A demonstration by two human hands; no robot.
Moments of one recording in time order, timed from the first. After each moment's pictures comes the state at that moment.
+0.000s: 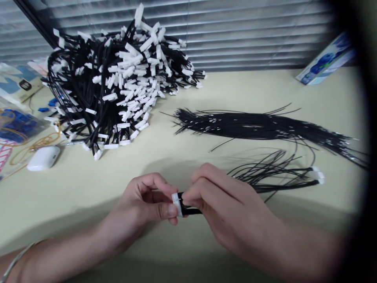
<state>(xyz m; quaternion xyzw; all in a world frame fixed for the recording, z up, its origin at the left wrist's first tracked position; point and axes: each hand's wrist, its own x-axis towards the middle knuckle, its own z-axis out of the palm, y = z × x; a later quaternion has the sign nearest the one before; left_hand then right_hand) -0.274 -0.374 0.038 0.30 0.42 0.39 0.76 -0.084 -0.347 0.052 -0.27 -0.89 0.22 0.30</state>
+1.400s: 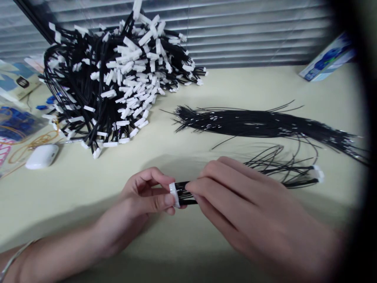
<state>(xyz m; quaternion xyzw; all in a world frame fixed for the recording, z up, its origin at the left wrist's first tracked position) -0.276 -0.374 0.043 0.28 0.45 0.40 0.75 -0.078 -0.343 0.073 -0.23 -0.95 0.01 0.23</state>
